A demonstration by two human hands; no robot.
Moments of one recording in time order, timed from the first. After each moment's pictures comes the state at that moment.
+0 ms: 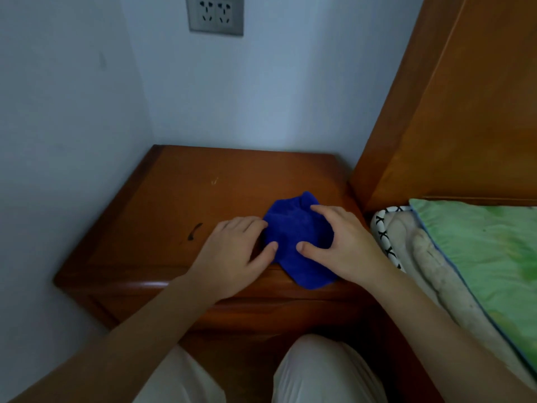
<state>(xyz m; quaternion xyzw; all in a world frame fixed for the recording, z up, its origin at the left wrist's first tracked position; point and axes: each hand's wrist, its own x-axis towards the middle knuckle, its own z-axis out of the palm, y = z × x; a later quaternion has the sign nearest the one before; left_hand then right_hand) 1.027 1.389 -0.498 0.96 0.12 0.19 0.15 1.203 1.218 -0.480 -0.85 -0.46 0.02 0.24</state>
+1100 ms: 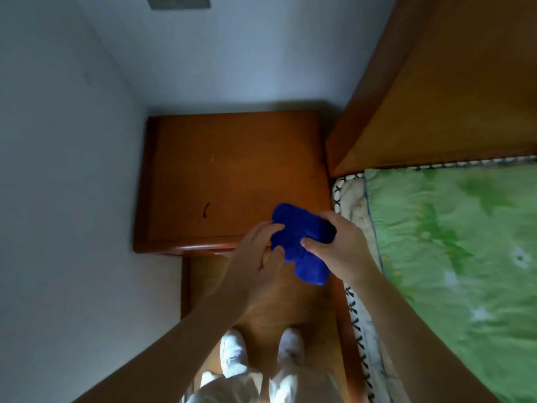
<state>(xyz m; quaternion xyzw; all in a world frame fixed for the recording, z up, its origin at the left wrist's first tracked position) 0.997 1.289 -0.308 0.80 0.25 0.05 0.54 1.150 1.153 -0.307 -0.86 -0.23 0.27 0.36</state>
